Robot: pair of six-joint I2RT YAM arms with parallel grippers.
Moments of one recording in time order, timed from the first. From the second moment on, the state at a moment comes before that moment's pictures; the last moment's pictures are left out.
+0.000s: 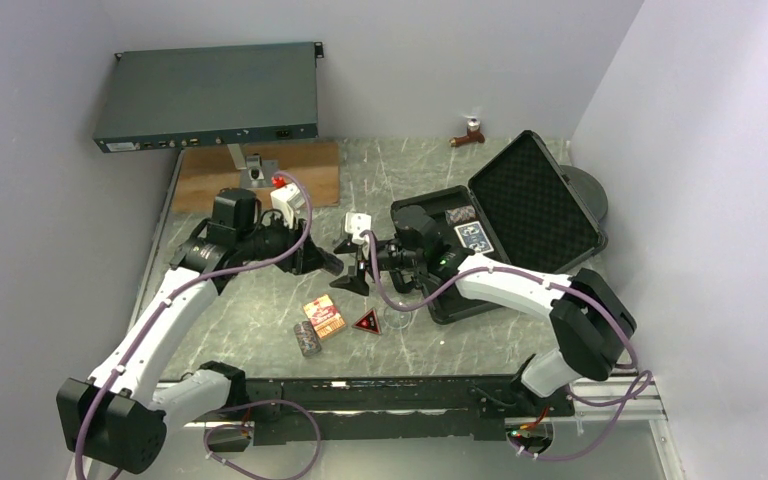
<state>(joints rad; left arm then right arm) -0.30 1.05 0.95 -0.54 0.68 -0.08 0.85 1.51 0.93 0.29 -0.64 -0.26</state>
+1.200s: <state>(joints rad) -0.31 1.03 0.94 -0.53 0.70 -0.08 0.87 1.55 0.95 0.38 -0.57 -0.26</state>
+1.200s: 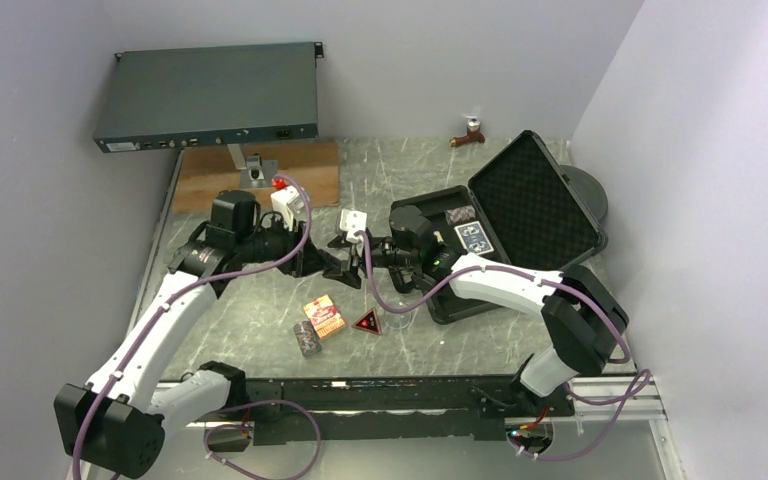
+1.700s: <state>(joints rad) -0.31 1.02 0.93 -0.51 0.69 -0.08 0.88 1.55 0.95 0.37 -0.56 -0.27</state>
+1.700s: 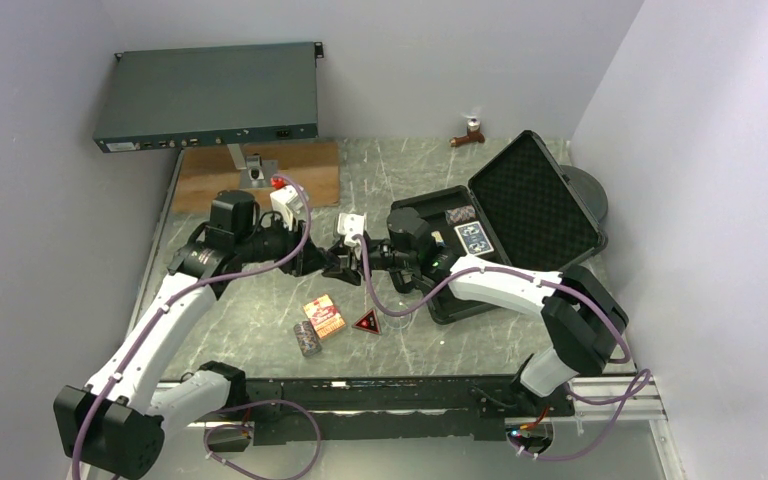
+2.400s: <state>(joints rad) -0.32 0.82 0.90 -0.46 0.42 -0.09 0.87 1.53 0.95 0.21 -0.47 -0.26</state>
